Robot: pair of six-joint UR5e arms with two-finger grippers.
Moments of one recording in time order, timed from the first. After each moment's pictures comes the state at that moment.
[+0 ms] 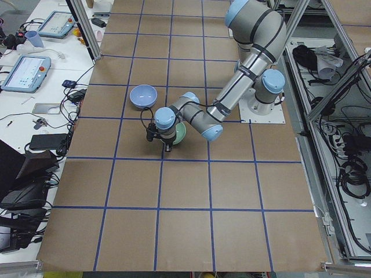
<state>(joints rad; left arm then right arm) -0.82 -2.01 -1.79 -1.01 1.50 0.85 1.58 -1.67 1.55 -1.46 -1.56 0.13</state>
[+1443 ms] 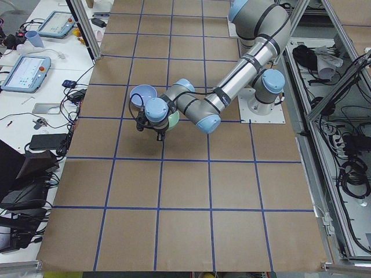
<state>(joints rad) -0.83 -1.97 -1.59 -1.34 1.34 0.82 1.58 -1.67 1.55 -1.46 -1.56 0.13</state>
